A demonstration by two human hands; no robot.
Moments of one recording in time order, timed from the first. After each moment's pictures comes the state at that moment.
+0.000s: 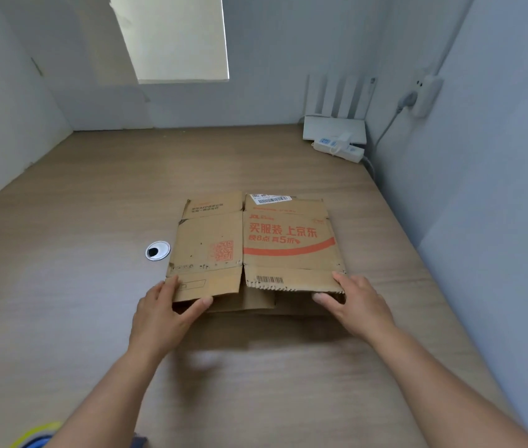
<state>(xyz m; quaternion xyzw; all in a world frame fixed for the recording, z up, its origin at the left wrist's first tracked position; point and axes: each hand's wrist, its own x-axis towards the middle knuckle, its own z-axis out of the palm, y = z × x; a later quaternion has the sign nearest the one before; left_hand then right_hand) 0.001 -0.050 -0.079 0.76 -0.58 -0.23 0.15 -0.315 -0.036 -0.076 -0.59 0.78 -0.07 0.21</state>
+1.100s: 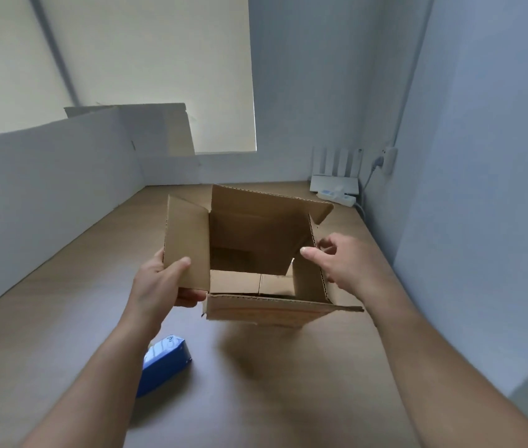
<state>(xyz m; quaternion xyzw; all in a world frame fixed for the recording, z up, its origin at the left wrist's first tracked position) -0.008 0.151 0.110 0.61 -0.48 -0.38 0.50 -0.280 0.118 0.109 -0.64 0.70 -0.28 0.18</state>
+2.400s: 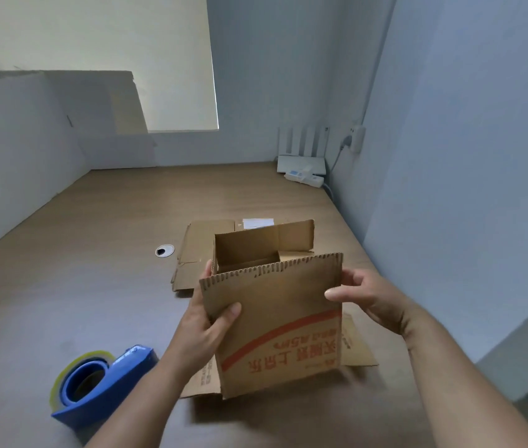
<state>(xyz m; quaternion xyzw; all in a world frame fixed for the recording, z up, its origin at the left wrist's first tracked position) -0.049 0.132 0.007 0.49 -0.64 -0.44 0.40 -0.338 0.135 0.047 -0.57 0.53 -0.34 0.53</state>
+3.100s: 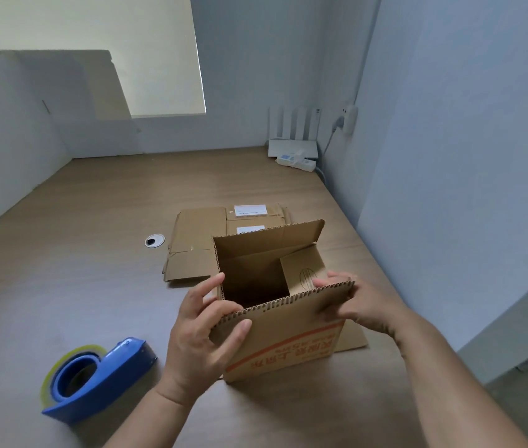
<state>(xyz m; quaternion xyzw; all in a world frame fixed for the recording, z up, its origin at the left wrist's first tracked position) -0.057 0.150 -0.015 0.41 -0.77 -0.15 0.47 -0.335 0.148 0.023 -0.56 0.66 -0.22 0.44</state>
